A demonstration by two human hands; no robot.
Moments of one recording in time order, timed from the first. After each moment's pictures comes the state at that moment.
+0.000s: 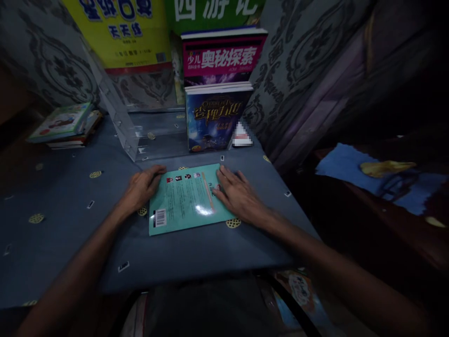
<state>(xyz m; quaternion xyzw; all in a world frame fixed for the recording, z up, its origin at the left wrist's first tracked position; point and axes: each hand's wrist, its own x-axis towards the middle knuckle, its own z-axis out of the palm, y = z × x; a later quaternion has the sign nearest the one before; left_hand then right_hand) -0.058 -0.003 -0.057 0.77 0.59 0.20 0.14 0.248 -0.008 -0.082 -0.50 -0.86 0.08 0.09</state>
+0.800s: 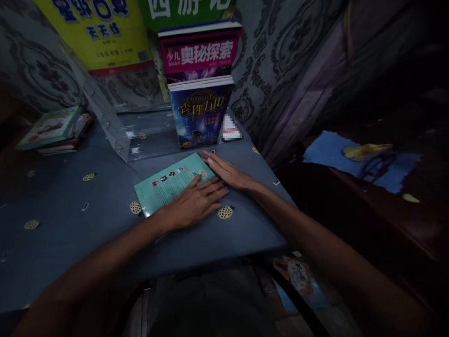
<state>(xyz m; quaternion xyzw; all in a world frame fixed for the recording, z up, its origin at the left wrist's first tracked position) 0.070 -0.025 -0.063 0.95 0.30 0.04 0.10 0.260 0.043 -0.089 -0.40 -0.76 0.42 0.29</state>
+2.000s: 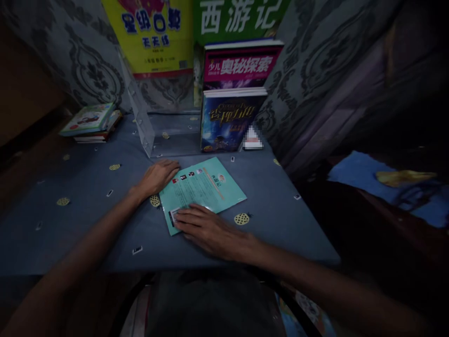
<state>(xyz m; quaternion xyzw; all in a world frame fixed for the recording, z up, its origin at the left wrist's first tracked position) -0.072 0.021 -0.074 0.85 0.51 0.13 0.02 0.179 -0.076 -0.085 -0.12 -0.96 0.16 0.22</state>
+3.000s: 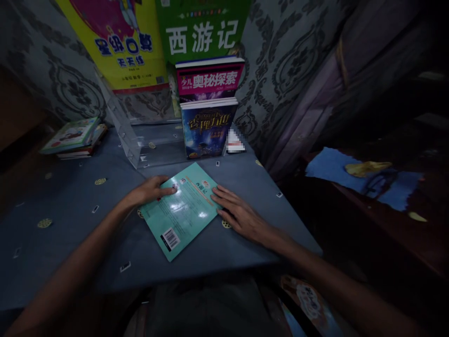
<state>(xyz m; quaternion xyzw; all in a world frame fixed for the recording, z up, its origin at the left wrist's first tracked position) -0.039 0.008 -0.035 0.70 0.58 0.11 0.40 0.279 -0.045 -0.099 -0.36 -0.87 0.21 0.25</state>
